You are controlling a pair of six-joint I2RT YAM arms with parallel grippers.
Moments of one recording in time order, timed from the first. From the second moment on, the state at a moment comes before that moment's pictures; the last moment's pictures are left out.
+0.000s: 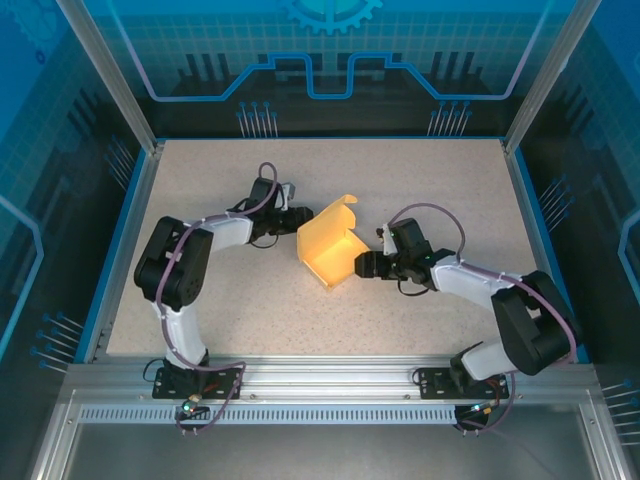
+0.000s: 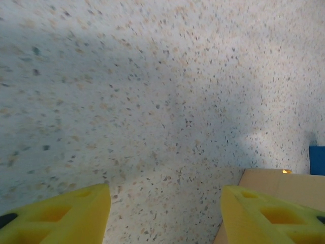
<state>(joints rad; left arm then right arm) -0.31 1.91 1.10 -0.01 0.37 -0.51 0.46 1.46 0.66 -0.13 -0.30 0.49</state>
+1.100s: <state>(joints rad) -0.39 2.02 1.17 -0.03 0.48 -0.51 0.44 1.56 0.71 -0.02 -0.35 0.54</state>
